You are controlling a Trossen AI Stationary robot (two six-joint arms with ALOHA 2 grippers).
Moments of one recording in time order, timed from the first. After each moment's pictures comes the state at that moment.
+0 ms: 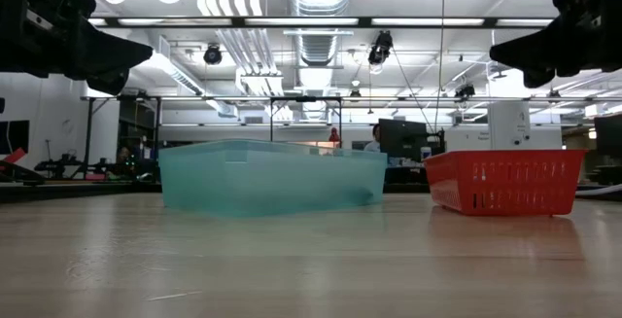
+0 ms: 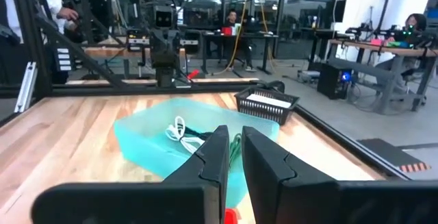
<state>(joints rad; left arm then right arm) -0.11 0.07 0.01 0.02 -0.19 -0.02 0.16 0.01 0.03 0.00 0.36 -0.01</state>
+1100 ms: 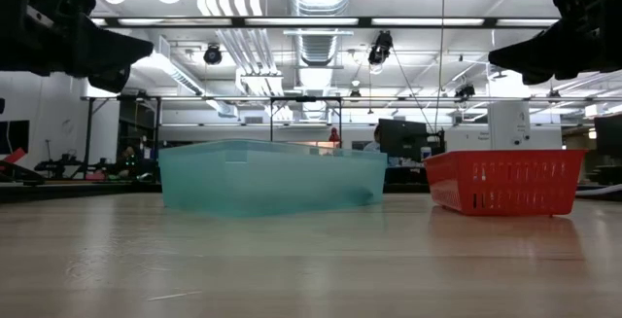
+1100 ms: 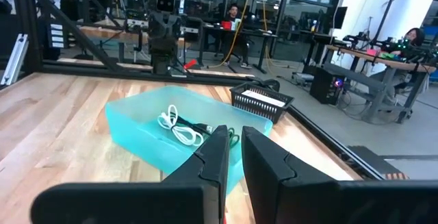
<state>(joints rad) -0.11 0.10 0.01 0.09 -0.18 -0.02 0.16 0.04 0.03 0.00 0.37 -0.11</state>
